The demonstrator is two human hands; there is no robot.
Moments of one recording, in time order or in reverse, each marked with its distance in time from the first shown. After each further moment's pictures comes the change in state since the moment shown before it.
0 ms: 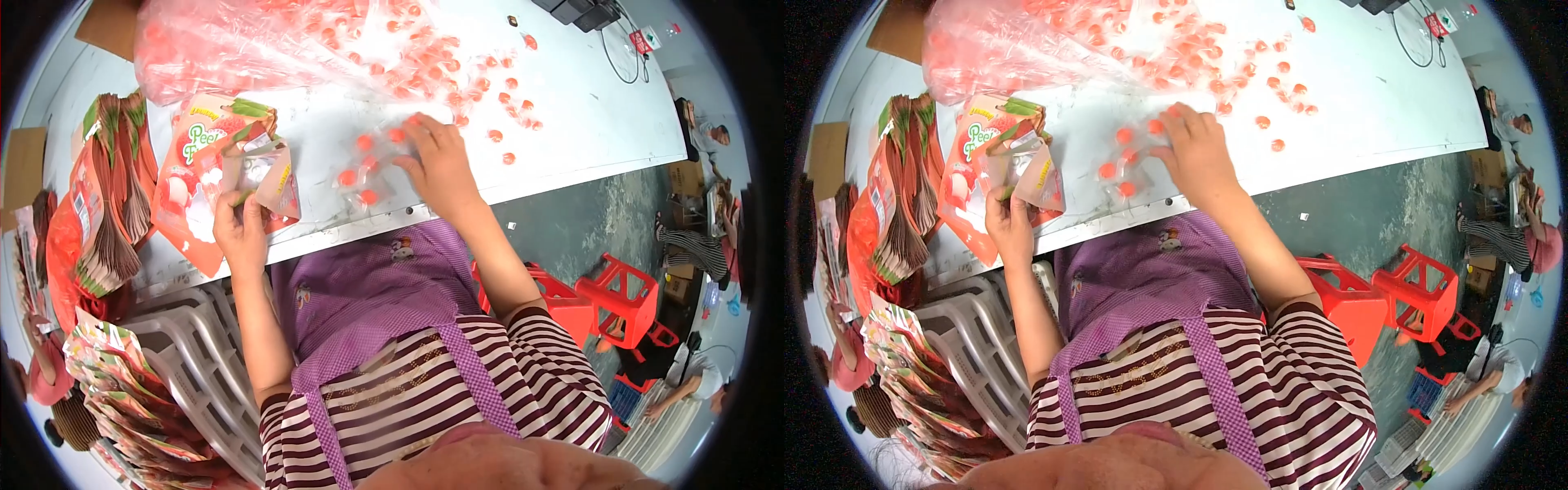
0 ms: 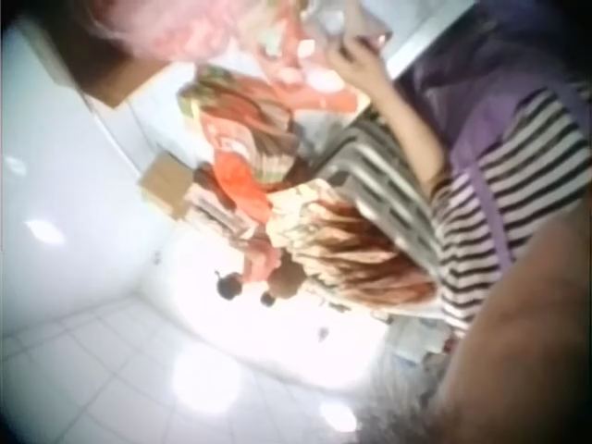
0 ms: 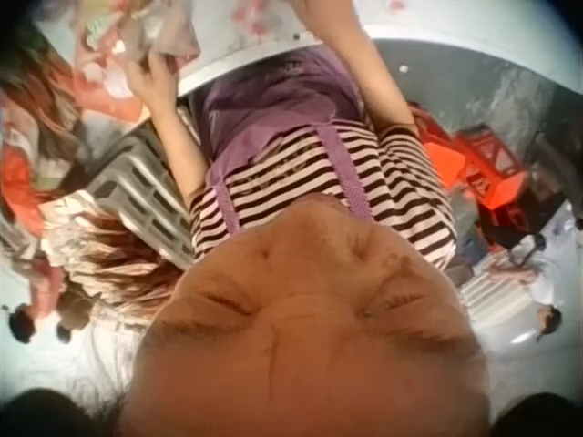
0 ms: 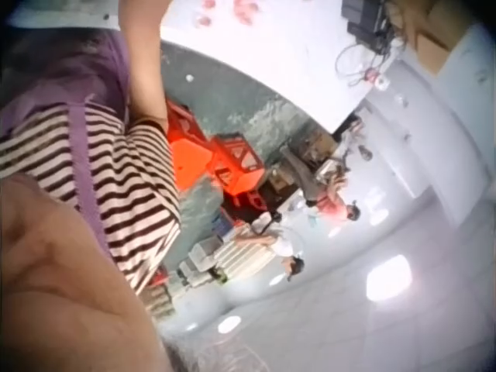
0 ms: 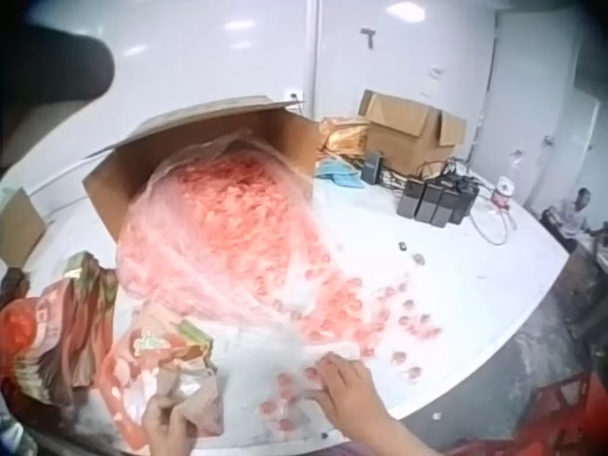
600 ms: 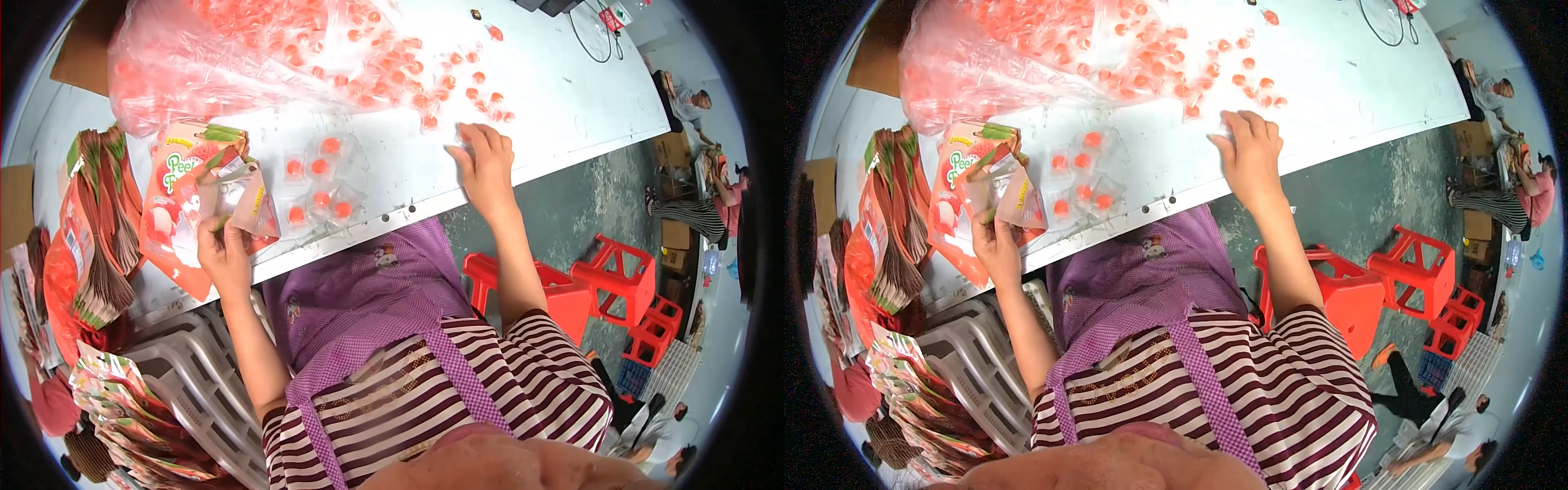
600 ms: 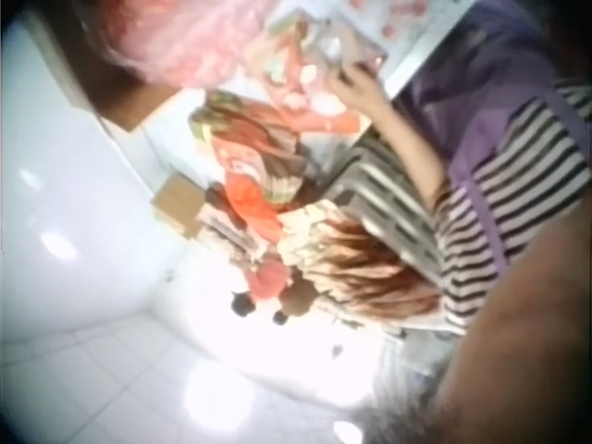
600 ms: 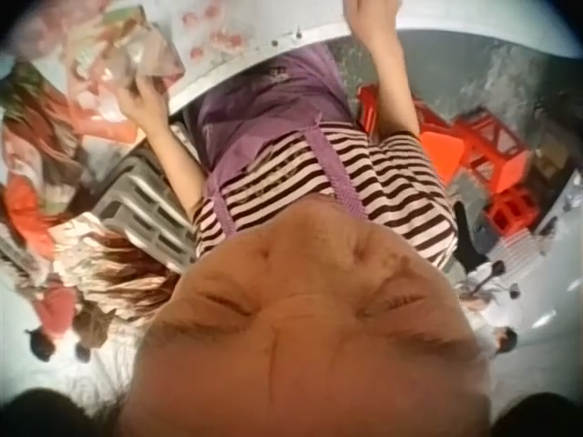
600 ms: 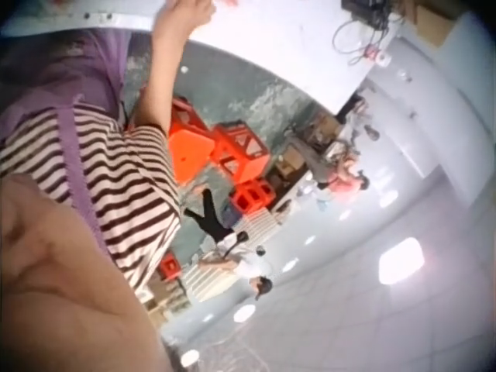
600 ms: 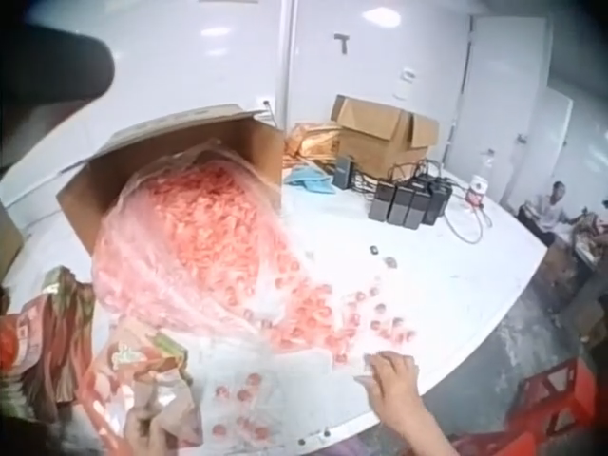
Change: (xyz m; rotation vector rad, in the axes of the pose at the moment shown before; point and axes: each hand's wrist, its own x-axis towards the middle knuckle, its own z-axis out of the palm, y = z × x) left_hand 0.000 -0.007 -0.004 -0.010 -0.016 -0.046; right_hand -0.033 0.055 -0.046 -0.322 0.176 0.228
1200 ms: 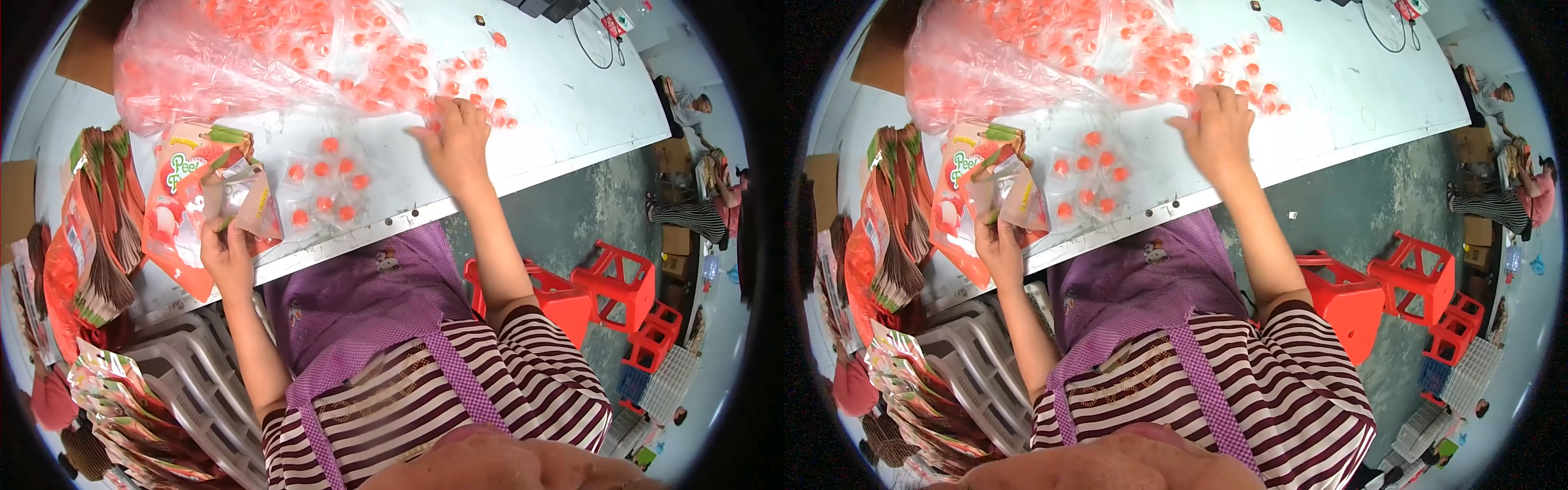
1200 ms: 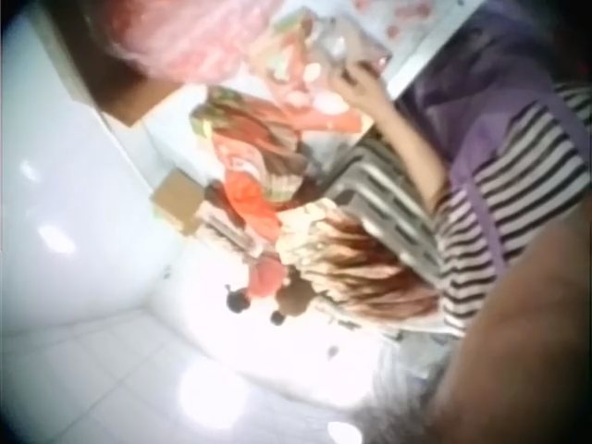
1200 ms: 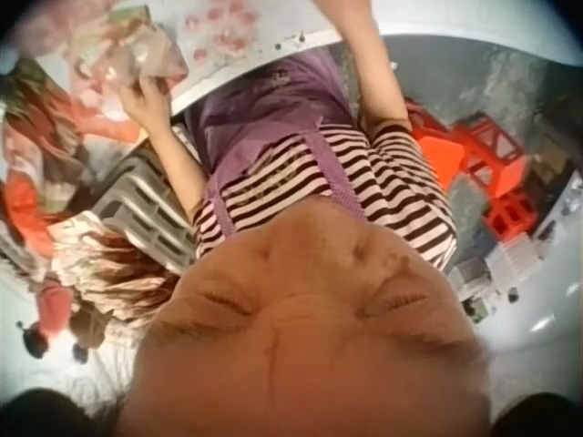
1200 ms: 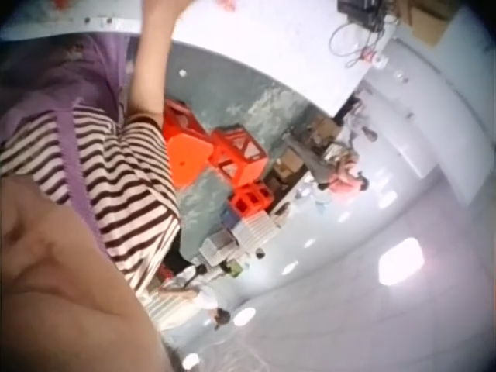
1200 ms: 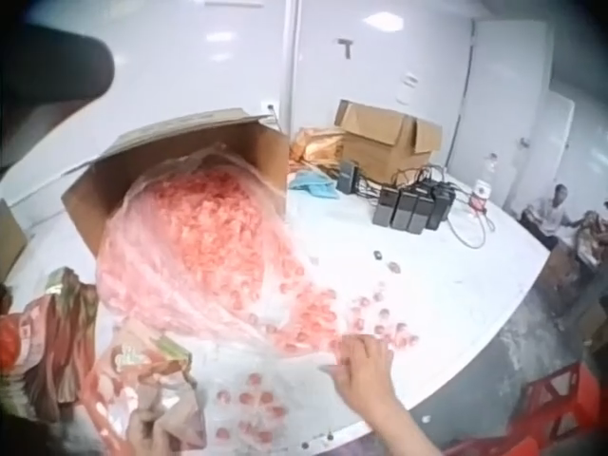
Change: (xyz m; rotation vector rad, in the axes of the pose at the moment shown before) left_hand -0.001 0.000 -0.001 0.077 -0.002 -0.010; right_hand 0.038 -0.033 0.026 0.172 0.082 -0.015
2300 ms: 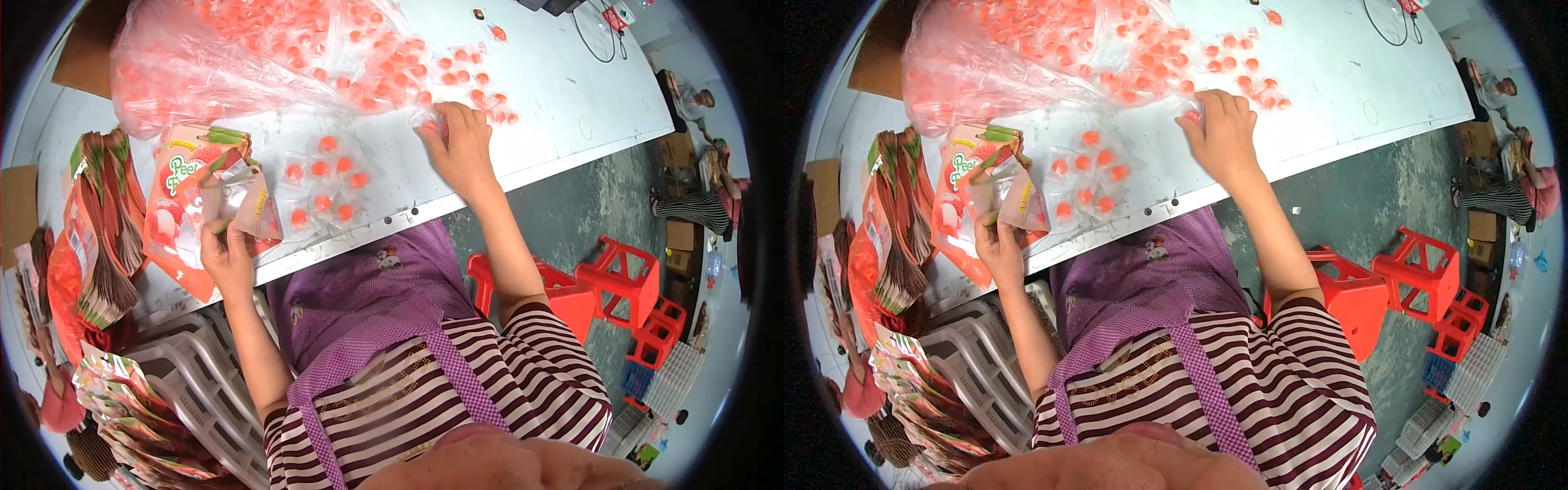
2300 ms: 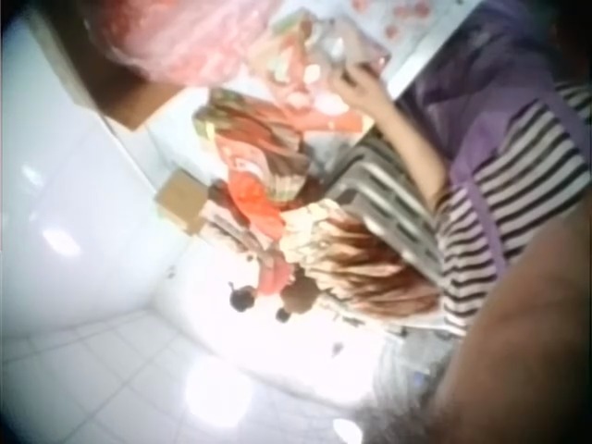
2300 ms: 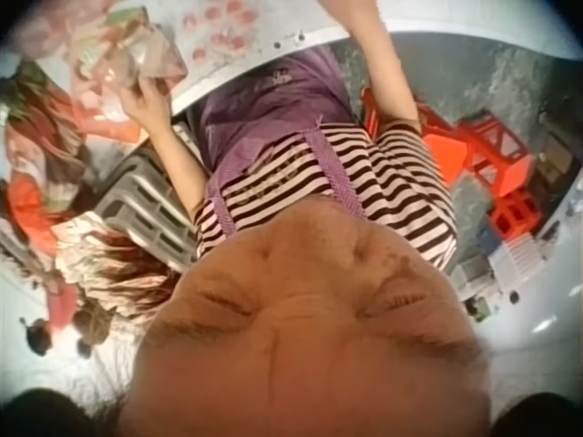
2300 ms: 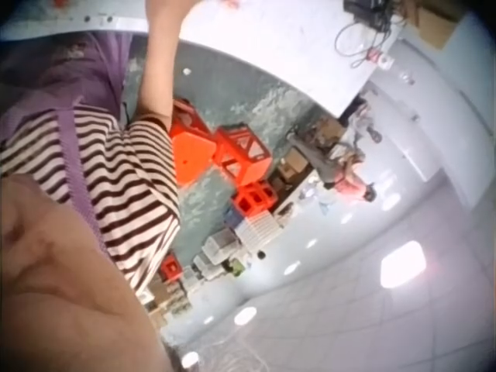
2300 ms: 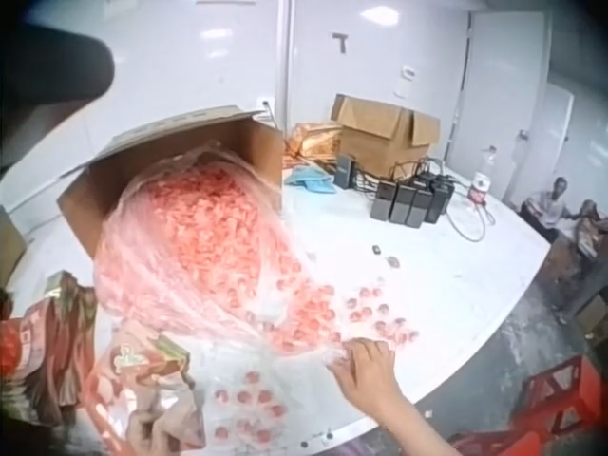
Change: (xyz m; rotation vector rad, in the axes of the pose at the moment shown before) left_hand 0.001 0.004 0.002 -0.026 0.007 0.037; right_hand -0.007 0.014 -0.006 0.003 -0.194 0.078
